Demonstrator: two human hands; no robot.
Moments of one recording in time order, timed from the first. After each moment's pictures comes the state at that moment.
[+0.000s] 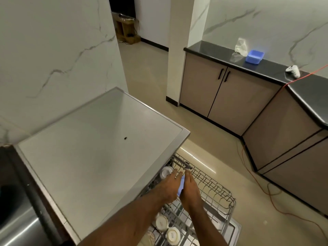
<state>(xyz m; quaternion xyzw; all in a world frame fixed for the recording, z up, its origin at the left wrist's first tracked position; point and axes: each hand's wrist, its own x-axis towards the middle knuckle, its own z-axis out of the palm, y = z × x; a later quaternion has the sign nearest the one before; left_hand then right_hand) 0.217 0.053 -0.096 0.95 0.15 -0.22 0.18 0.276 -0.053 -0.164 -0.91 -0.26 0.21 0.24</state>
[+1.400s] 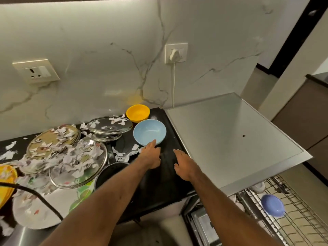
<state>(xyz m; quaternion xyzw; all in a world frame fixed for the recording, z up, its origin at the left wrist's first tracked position) -0.295 0.289 0.009 0.84 0.51 -0.14 0.13 -0.117 0.196 -0.024 -0.71 -0.64 0.27 0.11</state>
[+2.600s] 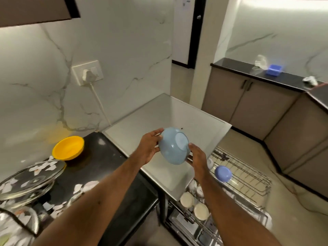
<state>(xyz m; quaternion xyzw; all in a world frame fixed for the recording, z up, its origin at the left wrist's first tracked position) -0.081 0.260 0.080 0.52 0.34 0.17 0.76 0.038 0.089 0.016 -0.62 -0.05 0.30 0.72</state>
